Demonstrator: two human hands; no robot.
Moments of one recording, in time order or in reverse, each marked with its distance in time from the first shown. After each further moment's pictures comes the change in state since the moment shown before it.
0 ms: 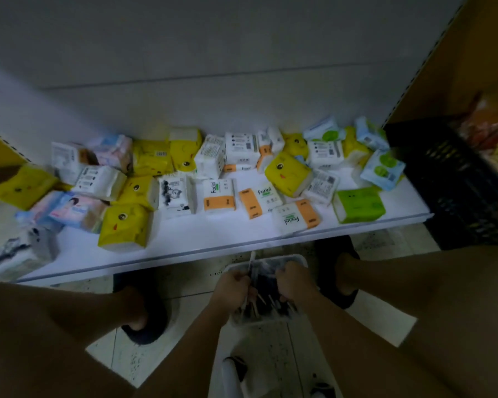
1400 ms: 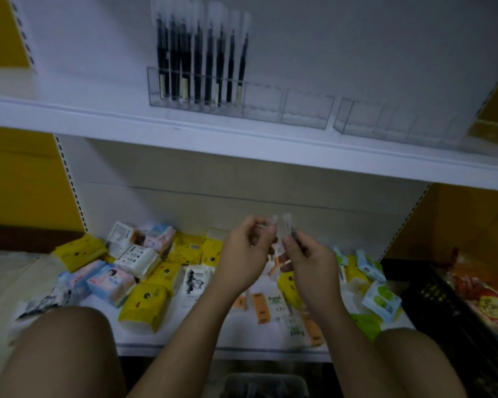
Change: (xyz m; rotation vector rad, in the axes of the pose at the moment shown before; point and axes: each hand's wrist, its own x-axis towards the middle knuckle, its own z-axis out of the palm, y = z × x) left_hand -0.140 0.219 -0.117 -0.264 0.325 0.959; right_hand -0.164 -0.182 -0.148 0.641 0.450 -0.967
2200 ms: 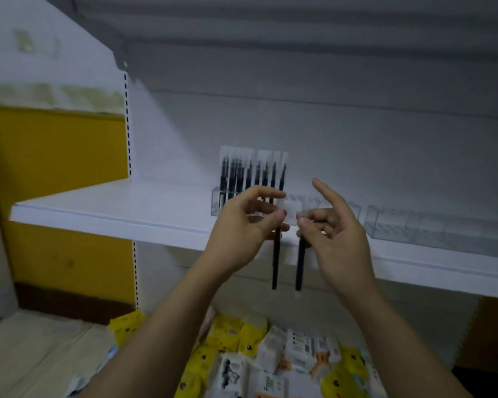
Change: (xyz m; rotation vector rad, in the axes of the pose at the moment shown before) left_hand 0.044 0.178 -0.097 0.073 0.043 0.335; right_hand 0.069 -0.174 0.009 0.187 -0.124 -0.448
